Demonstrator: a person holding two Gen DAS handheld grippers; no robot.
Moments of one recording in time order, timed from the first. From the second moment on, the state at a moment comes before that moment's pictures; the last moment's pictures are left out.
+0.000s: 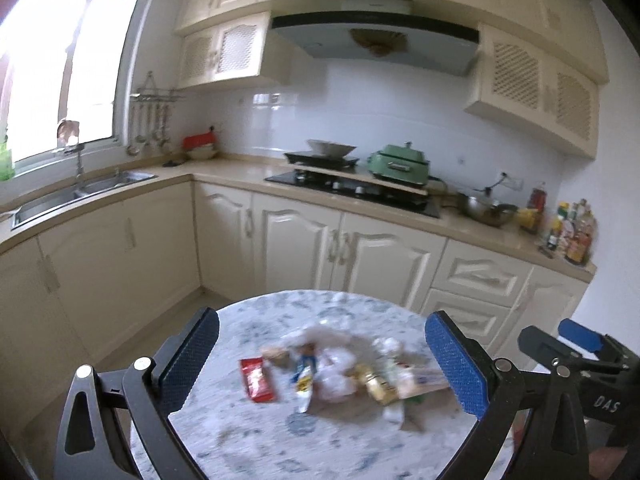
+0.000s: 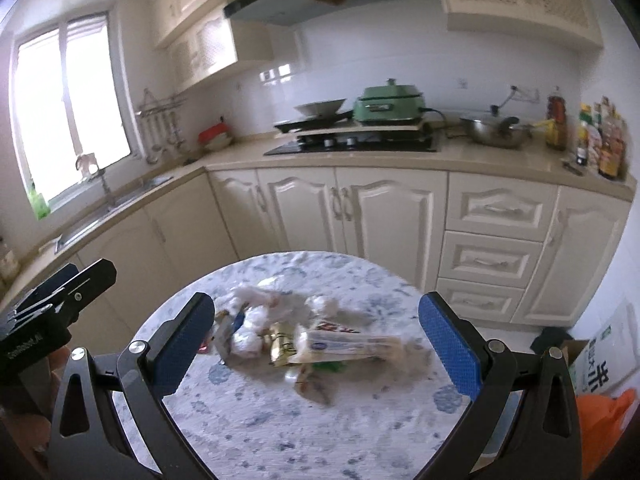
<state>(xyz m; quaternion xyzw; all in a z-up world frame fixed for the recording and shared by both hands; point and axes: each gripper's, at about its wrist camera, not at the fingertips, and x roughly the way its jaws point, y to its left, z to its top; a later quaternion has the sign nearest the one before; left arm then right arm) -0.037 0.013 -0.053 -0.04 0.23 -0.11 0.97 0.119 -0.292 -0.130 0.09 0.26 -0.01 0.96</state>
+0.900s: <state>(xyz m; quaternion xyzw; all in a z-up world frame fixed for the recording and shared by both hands) 0.075 0.022 -0.136 -0.01 0.36 -0.09 0.93 0.179 -0.268 -0.263 0.10 0.43 0.00 0.90</state>
